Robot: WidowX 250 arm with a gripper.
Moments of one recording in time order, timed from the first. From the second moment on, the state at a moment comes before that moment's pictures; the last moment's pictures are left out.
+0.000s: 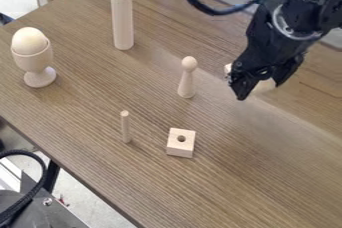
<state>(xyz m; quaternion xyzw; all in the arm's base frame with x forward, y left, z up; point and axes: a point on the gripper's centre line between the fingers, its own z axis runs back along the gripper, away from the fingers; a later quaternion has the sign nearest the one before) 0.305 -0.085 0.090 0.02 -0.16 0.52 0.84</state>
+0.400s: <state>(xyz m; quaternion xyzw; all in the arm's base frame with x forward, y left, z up) 0.297 -0.065 0.104 0.02 -0.18 0.55 0.82</state>
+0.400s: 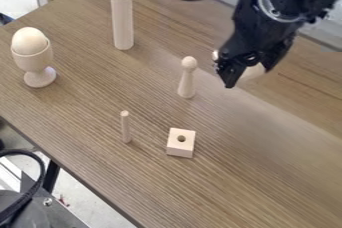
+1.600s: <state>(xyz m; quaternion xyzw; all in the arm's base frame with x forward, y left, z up) 0.290 -0.026 0.101 0.01 -0.17 0.58 0.79</state>
